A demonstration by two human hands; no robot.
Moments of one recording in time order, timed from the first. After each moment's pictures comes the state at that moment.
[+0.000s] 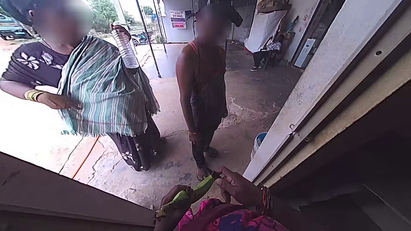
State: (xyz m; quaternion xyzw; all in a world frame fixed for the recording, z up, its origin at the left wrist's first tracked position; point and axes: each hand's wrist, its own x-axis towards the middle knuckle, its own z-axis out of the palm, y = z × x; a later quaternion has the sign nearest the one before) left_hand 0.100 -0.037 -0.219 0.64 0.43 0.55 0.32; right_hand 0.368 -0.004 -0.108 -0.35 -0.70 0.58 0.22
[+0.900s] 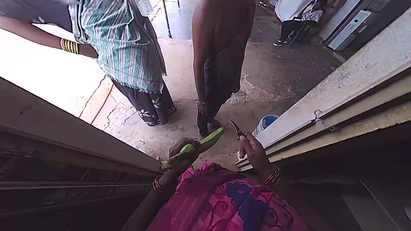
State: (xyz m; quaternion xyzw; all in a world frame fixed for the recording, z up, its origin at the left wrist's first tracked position) left_hand 0.114 -0.013 -0.196 0.64 0.37 0.62 0.26; right_hand 0.381 0.000 -0.132 -0.51 -0.63 0.43 0.39
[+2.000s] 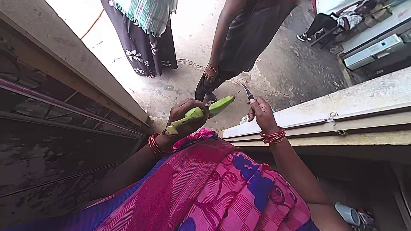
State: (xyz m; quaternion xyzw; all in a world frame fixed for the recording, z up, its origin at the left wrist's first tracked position) left_hand 0.111 -0.043 -0.194 0.63 0.40 0.64 0.18; right_hand 0.381 0.053 -0.131 -0.51 -0.71 0.41 0.26
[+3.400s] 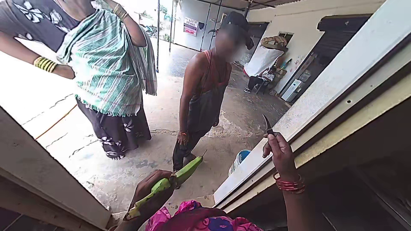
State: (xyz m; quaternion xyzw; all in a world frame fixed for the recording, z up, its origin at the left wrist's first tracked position) left_hand 0.095 -0.029 -0.181 0.66 0.37 0.63 0.14; right_hand 0.450 0.022 -0.011 -0.49 -0.66 0.18 0.54
